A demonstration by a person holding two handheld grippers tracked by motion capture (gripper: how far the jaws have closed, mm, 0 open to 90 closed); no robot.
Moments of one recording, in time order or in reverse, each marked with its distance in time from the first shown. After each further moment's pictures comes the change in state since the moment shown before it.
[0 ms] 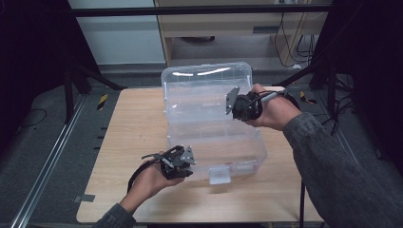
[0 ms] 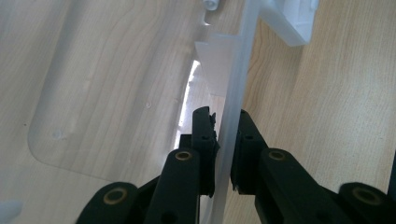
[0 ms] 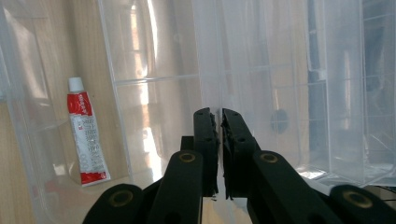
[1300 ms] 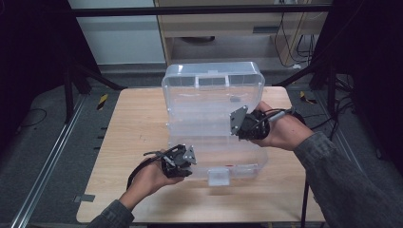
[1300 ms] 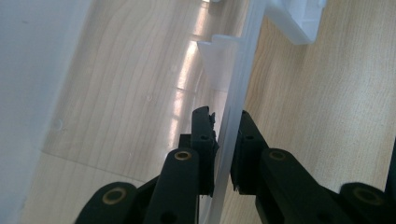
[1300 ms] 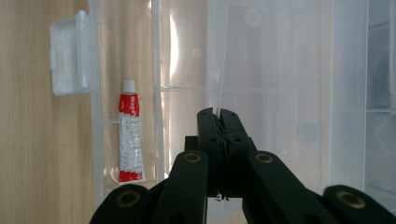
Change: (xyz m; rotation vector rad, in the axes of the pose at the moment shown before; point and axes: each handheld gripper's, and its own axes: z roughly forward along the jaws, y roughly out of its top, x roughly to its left) left arm -0.002 0.003 -0.001 0.046 -0.020 -0.033; right arm 0.052 -0.008 -0.017 -0.067 0.040 -0.041
